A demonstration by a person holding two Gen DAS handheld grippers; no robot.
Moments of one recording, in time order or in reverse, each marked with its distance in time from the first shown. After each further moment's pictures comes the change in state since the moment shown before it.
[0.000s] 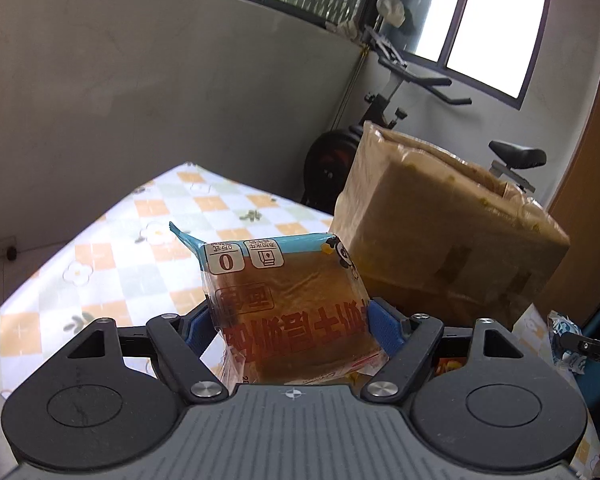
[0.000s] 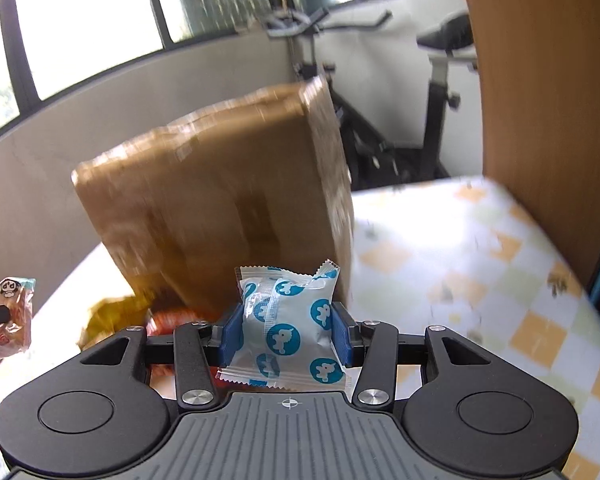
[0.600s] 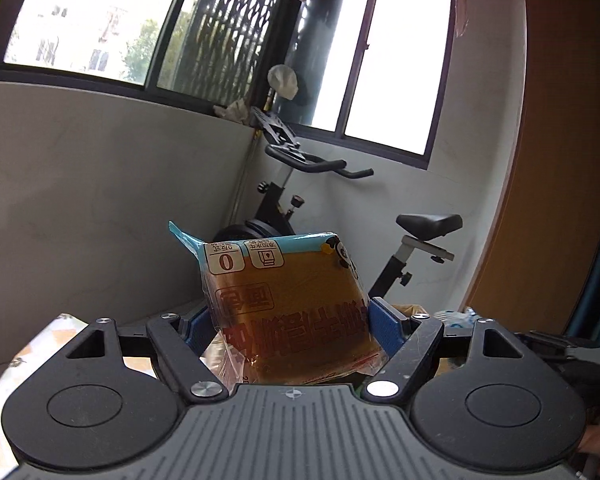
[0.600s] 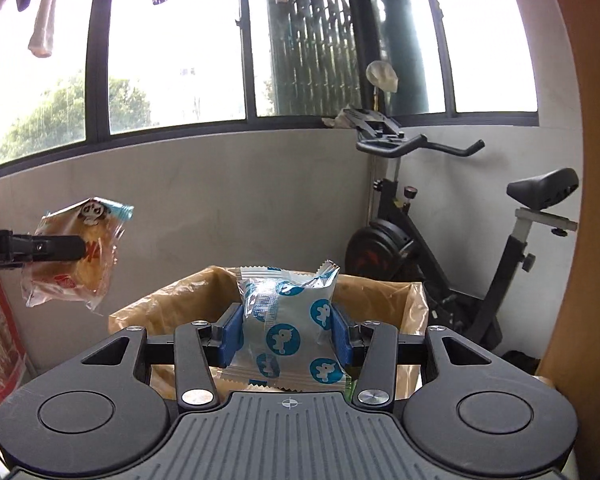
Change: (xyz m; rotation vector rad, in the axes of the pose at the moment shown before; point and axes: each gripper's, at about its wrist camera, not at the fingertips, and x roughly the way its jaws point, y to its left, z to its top) left arm 0.071 -0.129 0.142 0.148 -0.197 -0.254; right arm 0.075 0.038 0.155 -0.264 -0.168 0.106
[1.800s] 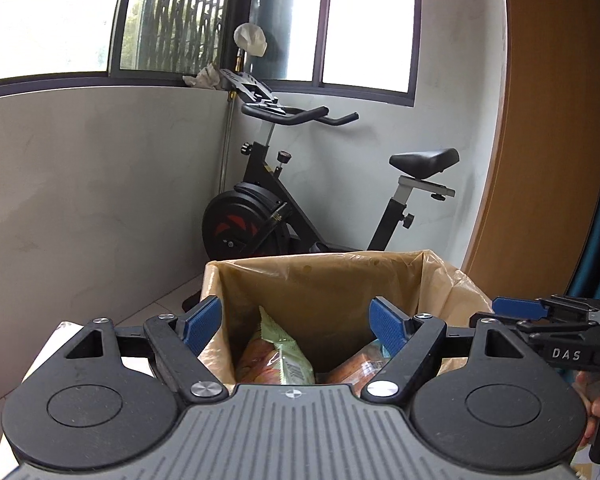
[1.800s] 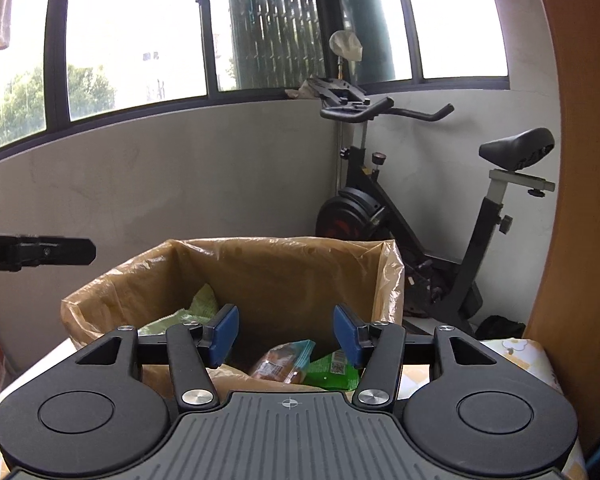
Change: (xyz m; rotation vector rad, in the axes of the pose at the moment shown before) left arm 0.026 0.003 -0.009 0.161 0.126 0.013; right arm -0.009 0.002 -0.029 0.107 0.026 -0.070
